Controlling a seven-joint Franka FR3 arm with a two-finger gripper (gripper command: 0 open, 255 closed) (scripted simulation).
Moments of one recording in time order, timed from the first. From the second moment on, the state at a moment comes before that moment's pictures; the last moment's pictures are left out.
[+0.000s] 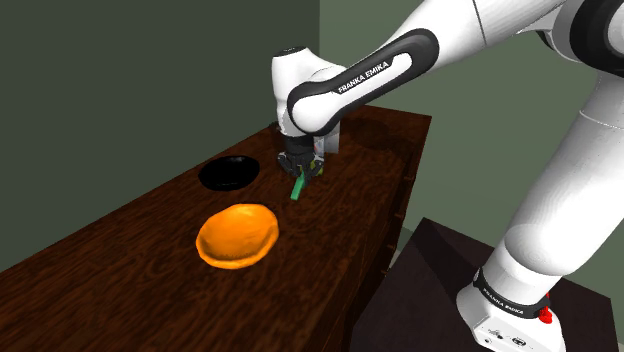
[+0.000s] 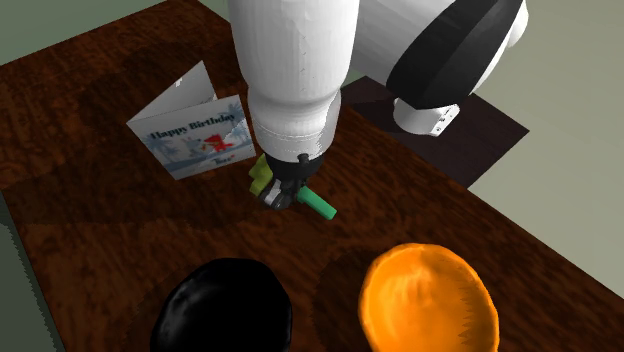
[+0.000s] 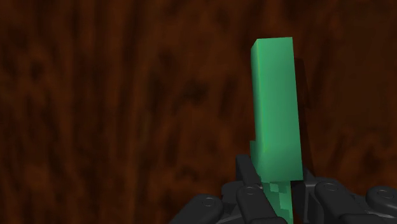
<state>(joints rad) -0.22 0.01 0.45 -2.12 -0.10 2.12 1.48</state>
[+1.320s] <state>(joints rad) -0.22 -0.06 0.45 -2.00 -0.06 1.94 1.44</state>
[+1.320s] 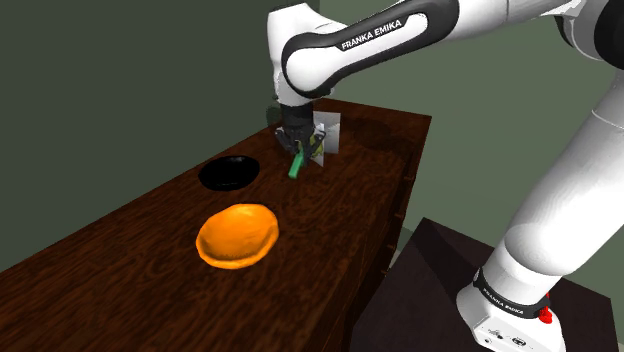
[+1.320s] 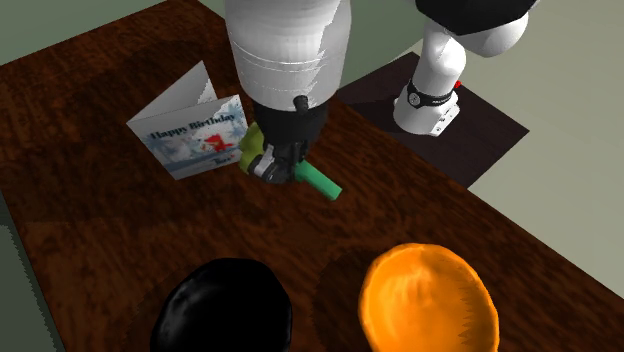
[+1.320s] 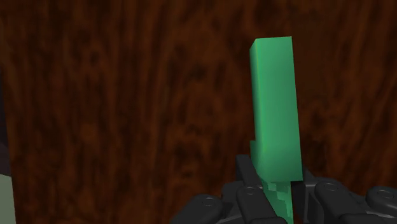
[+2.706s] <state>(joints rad) -0.08 0.05 0.59 -1.76 -0.10 1.76 1.72</state>
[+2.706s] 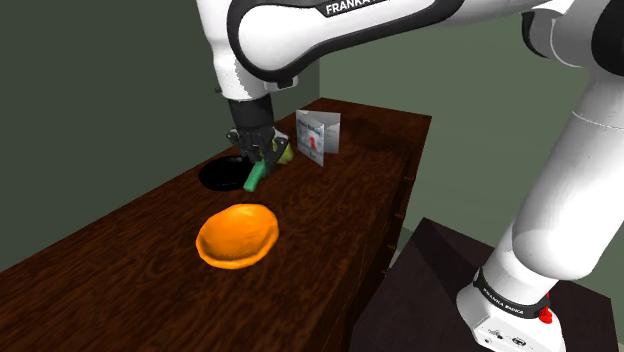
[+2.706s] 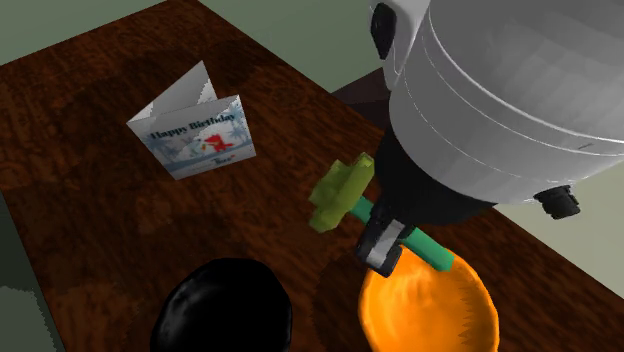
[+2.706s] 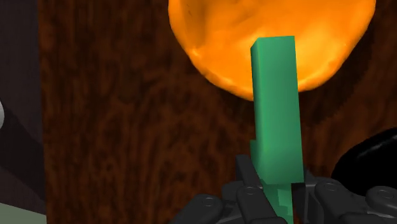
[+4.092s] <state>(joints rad) 0.06 0.24 0.66 -1.71 -0.22 1.85 1.97</state>
